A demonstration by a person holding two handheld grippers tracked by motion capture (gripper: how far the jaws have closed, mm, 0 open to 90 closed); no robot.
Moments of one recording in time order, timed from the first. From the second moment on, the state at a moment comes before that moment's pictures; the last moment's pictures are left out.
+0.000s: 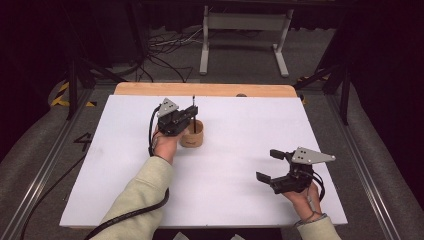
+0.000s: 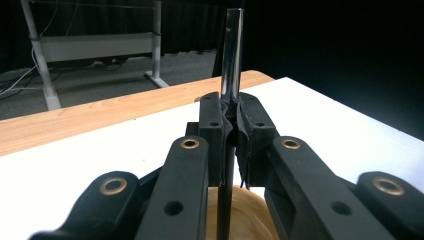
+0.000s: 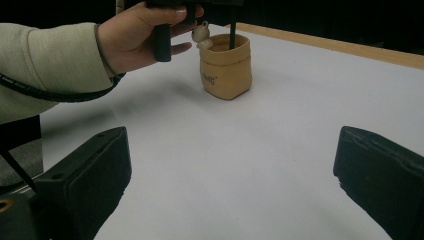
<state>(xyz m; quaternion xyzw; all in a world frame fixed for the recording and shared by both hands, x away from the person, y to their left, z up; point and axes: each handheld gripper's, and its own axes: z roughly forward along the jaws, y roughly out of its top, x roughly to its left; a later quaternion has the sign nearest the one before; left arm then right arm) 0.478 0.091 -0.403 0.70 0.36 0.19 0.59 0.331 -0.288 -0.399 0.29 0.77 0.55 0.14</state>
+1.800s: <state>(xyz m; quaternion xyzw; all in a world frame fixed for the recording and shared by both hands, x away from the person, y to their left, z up) 0.365 0.195 -0.377 0.75 0.29 0.12 0.59 0.357 -0.298 -0.392 0.27 0.76 0.57 0.18</state>
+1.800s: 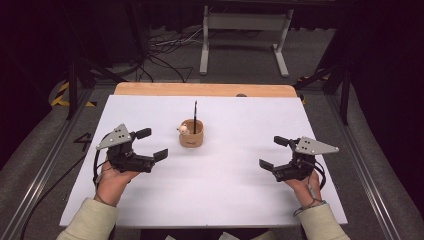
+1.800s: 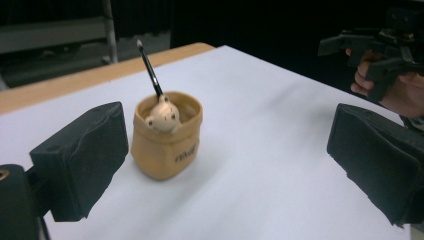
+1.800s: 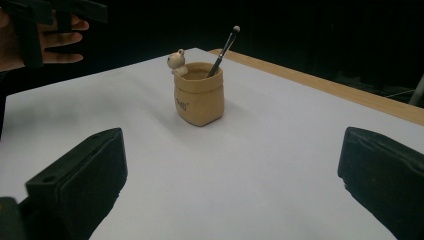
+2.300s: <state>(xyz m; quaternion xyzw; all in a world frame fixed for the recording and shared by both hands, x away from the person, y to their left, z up) 0.361 0.203 -0.416 0.76 0.29 0.11 0.58 0.345 -0.306 -0.412 0.25 0.76 0.56 0.20</state>
